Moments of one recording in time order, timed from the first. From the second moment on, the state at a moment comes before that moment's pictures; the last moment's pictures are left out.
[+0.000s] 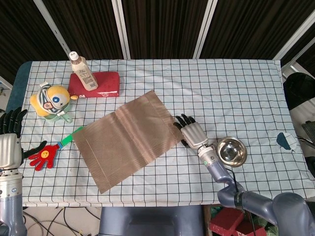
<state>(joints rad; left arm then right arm) -0.22 -1.36 -0.23 -1.53 1.37 1.57 0.05 0.76 -1.76 0.18 -1.06 -1.32 0.95 -0.21</state>
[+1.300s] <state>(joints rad) -0.22 -1.35 -0.24 -1.54 1.36 1.56 0.03 0.79 -1.84 0.19 -0.94 -1.31 0.92 -0.10</state>
